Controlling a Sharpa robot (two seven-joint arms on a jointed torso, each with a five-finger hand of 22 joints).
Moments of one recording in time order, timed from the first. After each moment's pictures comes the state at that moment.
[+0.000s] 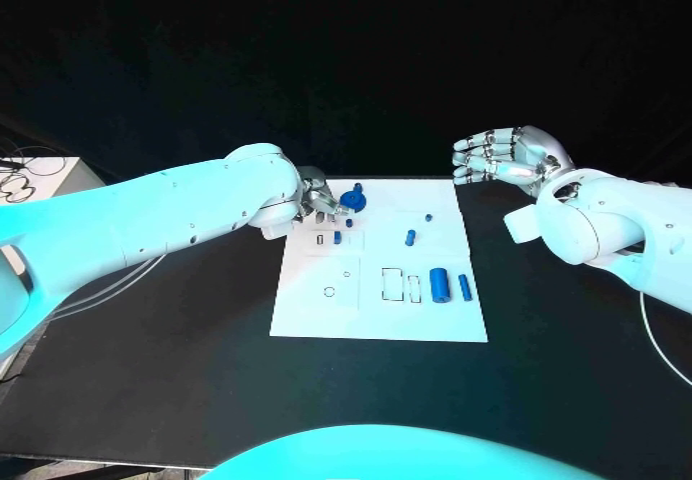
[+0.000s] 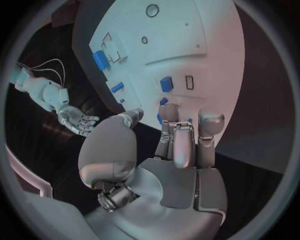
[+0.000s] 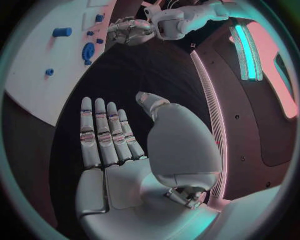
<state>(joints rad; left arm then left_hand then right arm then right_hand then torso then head) 1.31 -0.61 -0.04 1.21 -1.05 0.08 -0.52 0.93 -0.17 0.41 0.29 0.26 0.78 0.07 0.80 0.93 1.02 0.00 1.10 0.54 1.47 -0.06 1.45 1.31 0.12 1.25 0.05 1.24 0.91 1.35 -0.77 -0.15 1.36 -0.36 -0.37 0.25 1.25 -0.20 0.43 0.16 0.30 0.73 0.19 0.35 0.30 0.88 0.19 0.36 0.09 0.98 0.14 0.11 0.42 0.18 0.97 0.26 0.07 0.11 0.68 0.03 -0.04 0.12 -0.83</state>
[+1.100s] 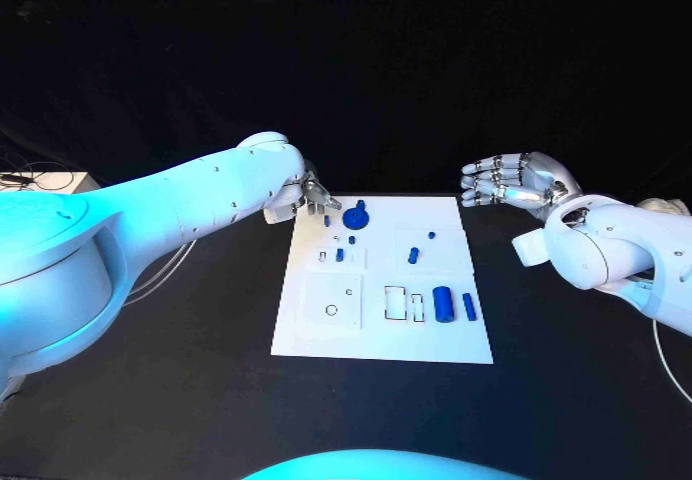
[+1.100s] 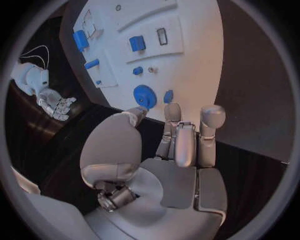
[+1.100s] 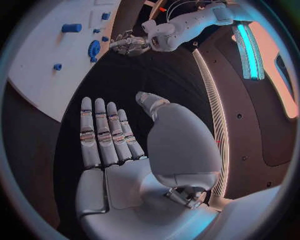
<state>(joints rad) 1.37 -0.42 -0.06 0.78 -1.05 0.20 -0.47 1.02 -0.15 0.36 0.29 0.27 0.74 0.11 0.66 0.78 0.97 0.04 1.10 0.53 1.47 -0.03 1.44 1.31 0.12 1.22 0.08 1.21 0.88 1.35 -0.77 -0.15 1.35 -0.36 -0.38 0.25 1.25 -0.20 0.43 0.16 0.30 0.73 0.19 0.35 0.29 0.88 0.19 0.36 0.09 0.98 0.14 0.11 0.42 0.18 0.97 0.26 0.07 0.11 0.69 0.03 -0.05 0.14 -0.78</state>
